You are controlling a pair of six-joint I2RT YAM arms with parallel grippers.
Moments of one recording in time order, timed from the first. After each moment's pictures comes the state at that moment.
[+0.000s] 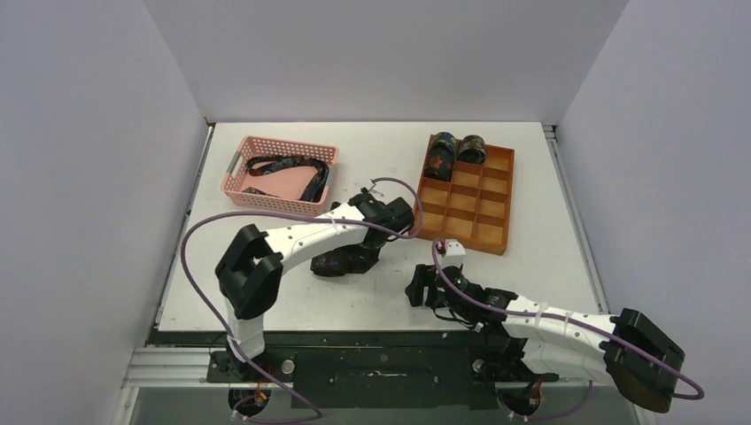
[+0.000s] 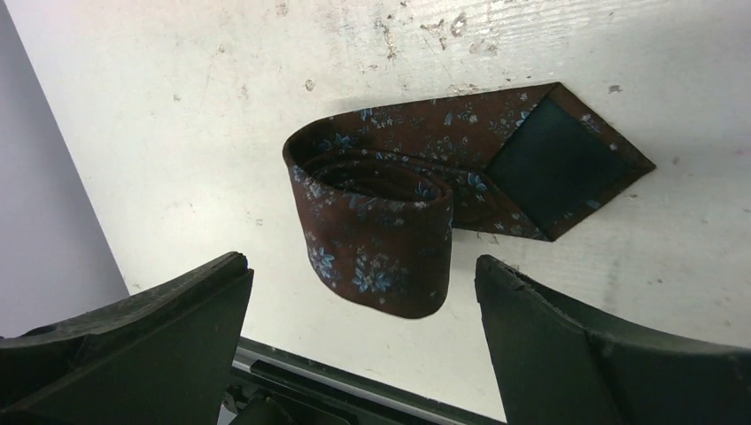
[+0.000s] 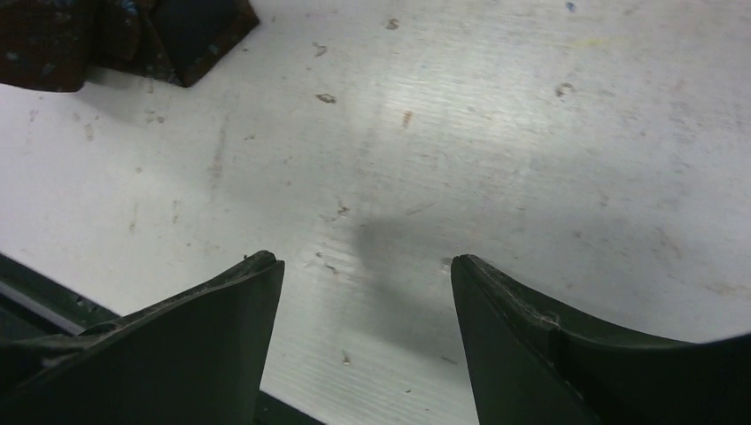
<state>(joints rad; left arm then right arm) -0.95 1.90 1.53 -1.21 -0.68 -0.69 0.95 0.99 0.28 -0.01 0.30 0.75</state>
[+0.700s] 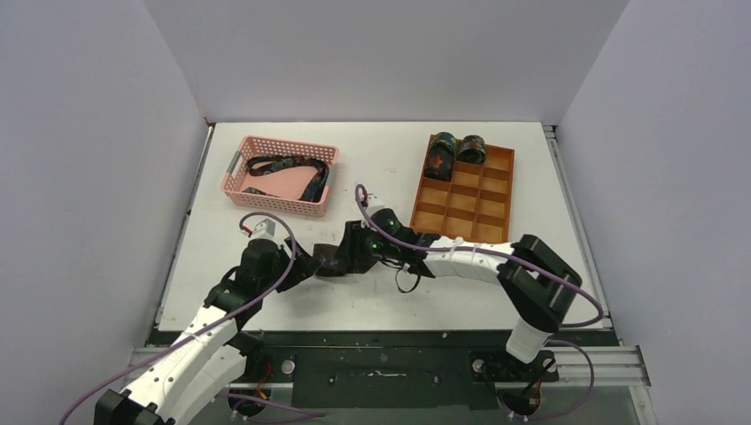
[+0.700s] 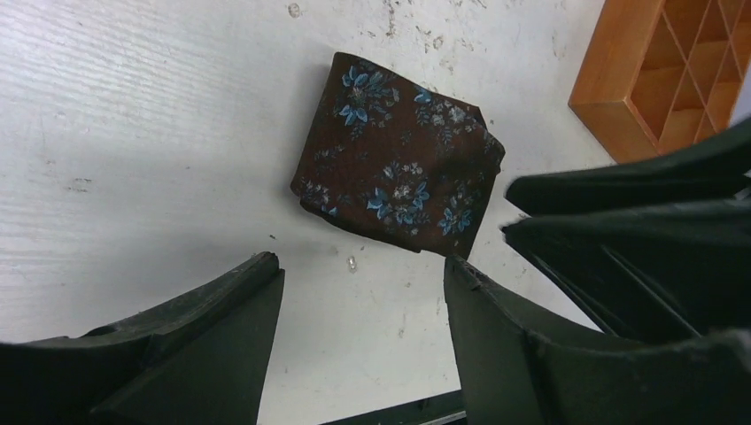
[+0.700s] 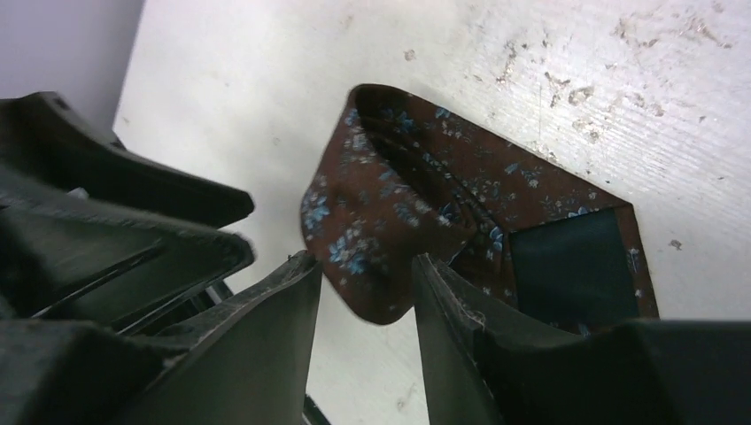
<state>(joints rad) -0.43 0.74 0.42 -0.37 -0.03 -0.86 0.92 1.65 0.94 0.18 -0.13 0.68</state>
